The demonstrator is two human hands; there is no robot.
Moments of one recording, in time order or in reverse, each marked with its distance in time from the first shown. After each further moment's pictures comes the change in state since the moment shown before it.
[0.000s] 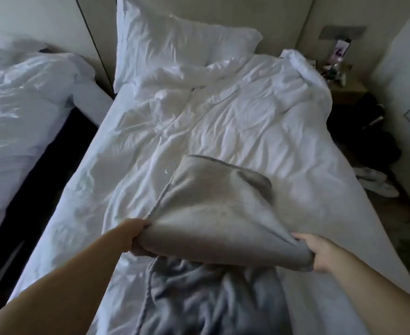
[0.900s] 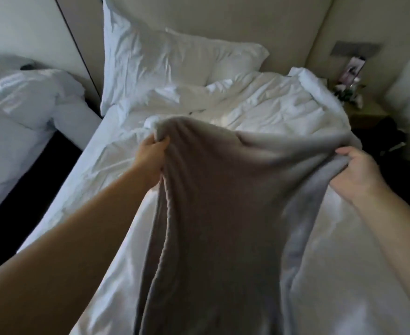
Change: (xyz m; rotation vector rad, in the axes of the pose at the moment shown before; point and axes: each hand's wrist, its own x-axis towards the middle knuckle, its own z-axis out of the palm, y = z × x) left_hand 0.049 0.342 0.066 -0.465 -0.047 0.824; right_hand 0.009 -0.346 0.026 0.577 -0.166 -0.802
